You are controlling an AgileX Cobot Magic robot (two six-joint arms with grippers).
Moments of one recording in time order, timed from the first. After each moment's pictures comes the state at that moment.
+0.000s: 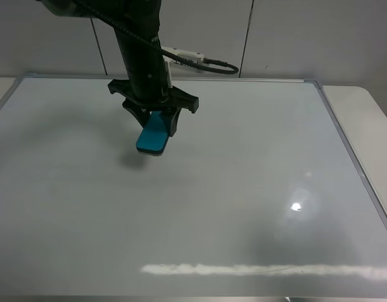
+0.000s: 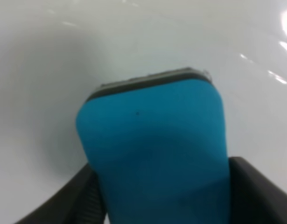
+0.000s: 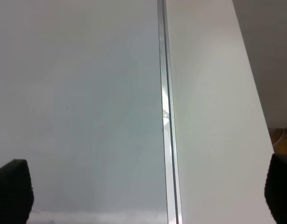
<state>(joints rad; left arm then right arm) -0.58 2.05 -1.64 -0.05 1.08 -0.21 -0.12 0.00 -0.51 0.08 1.08 -0.24</state>
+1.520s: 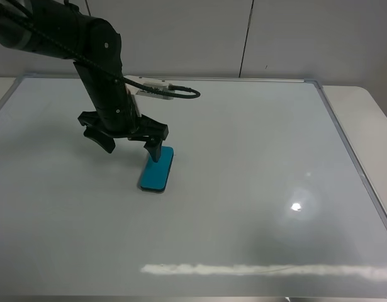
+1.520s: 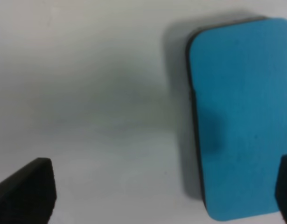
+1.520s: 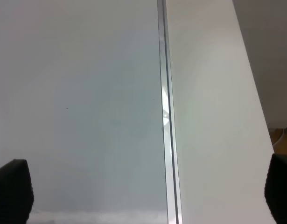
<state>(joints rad) -0.51 1.95 -1.26 -0.06 0.80 -0.24 -0.12 0.00 -0.51 0.08 1.08 -0.24</state>
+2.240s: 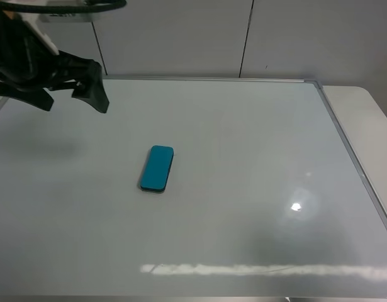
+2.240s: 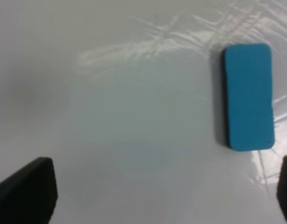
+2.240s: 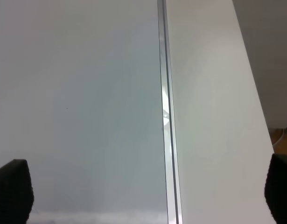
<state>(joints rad) -0.33 1.37 -1.06 -0.07 0.85 -0.18 -0.12 0.00 -0.51 0.08 1.08 -0.24</state>
